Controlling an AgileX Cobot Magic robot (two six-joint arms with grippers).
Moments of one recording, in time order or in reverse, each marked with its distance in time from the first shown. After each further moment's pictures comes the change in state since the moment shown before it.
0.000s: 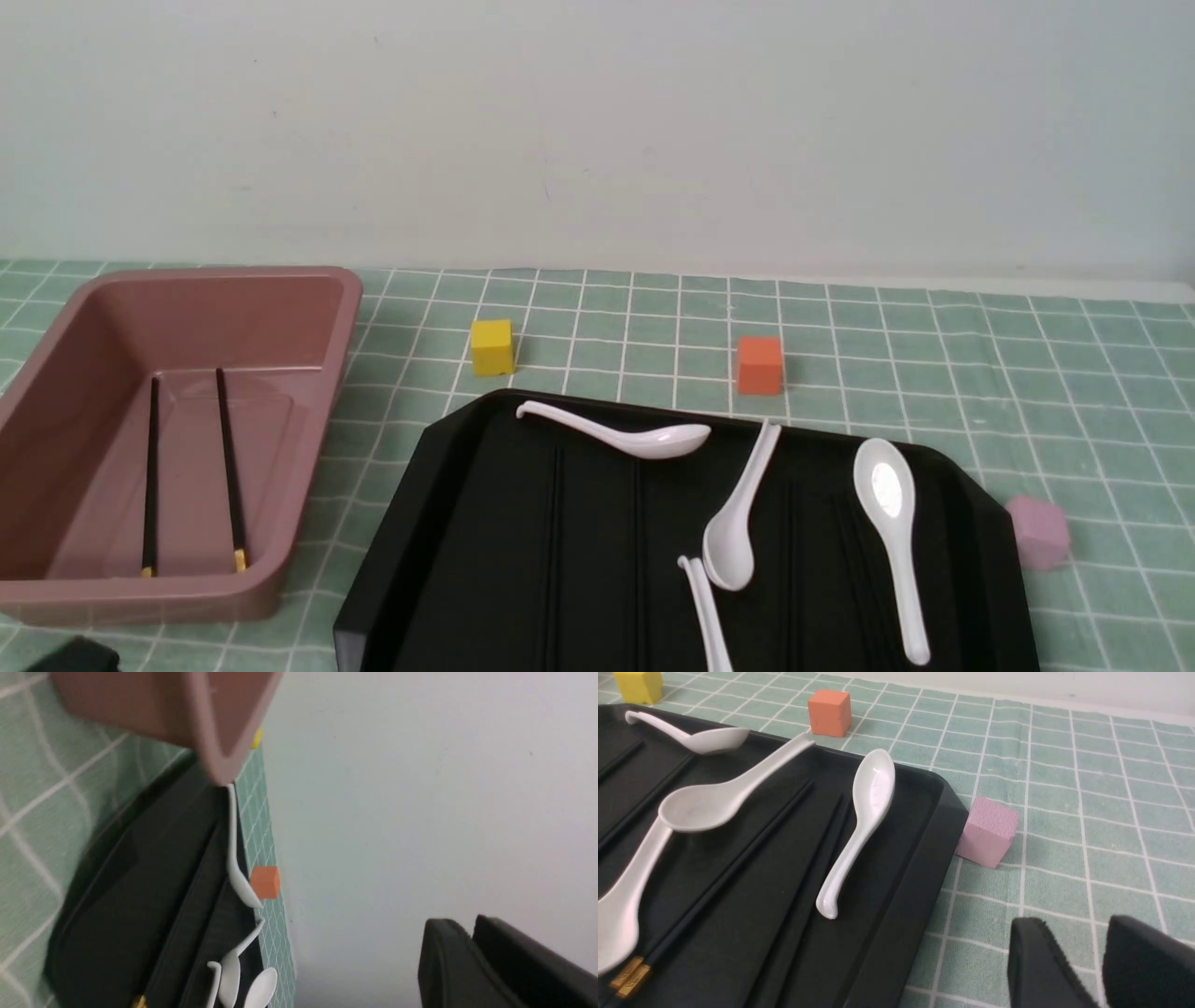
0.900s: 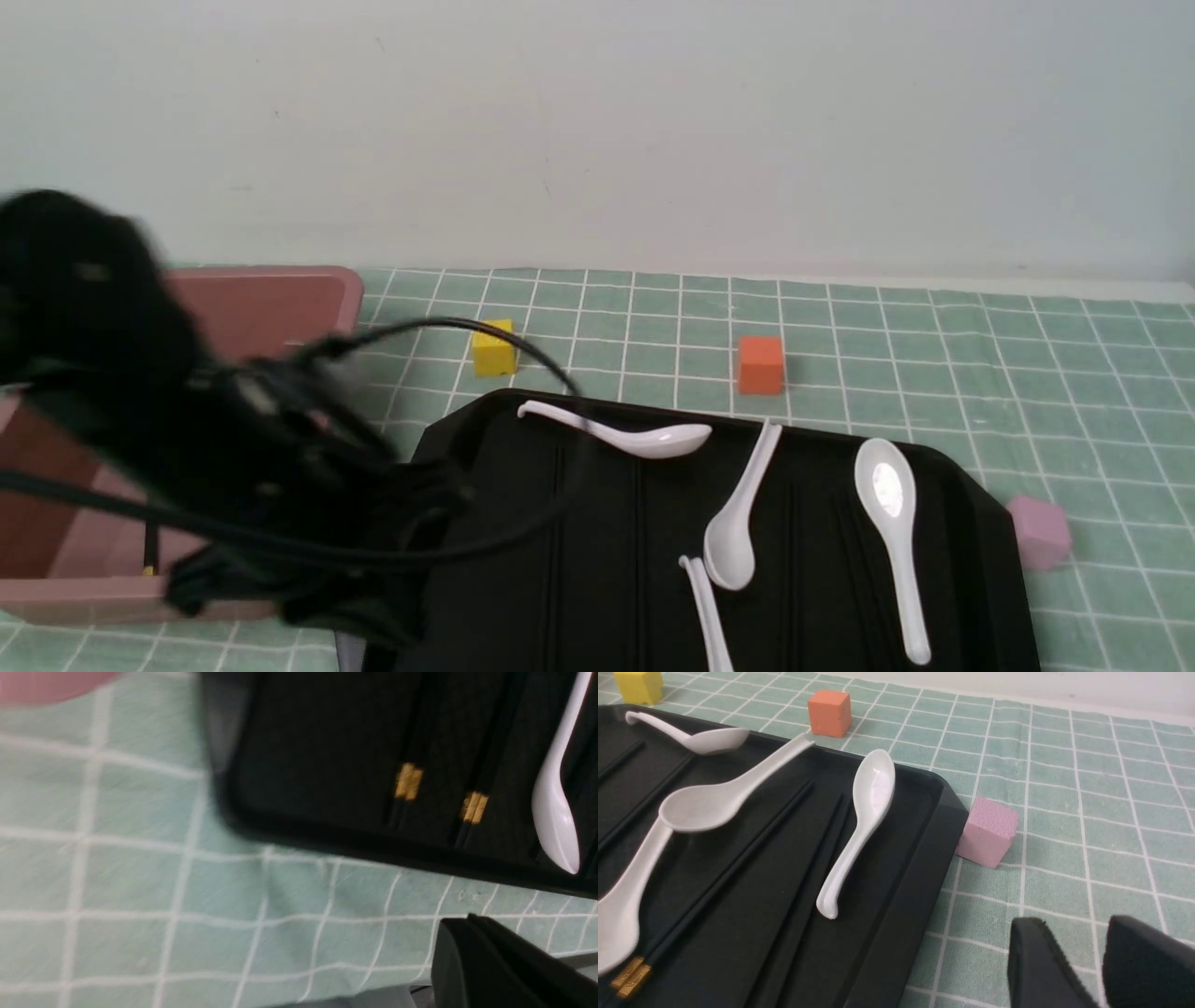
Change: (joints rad) right arm 0.000 0.000 0.000 0.000 0.000 0.000; left arm -0.307 1.474 -0.973 0.449 0.751 0.258
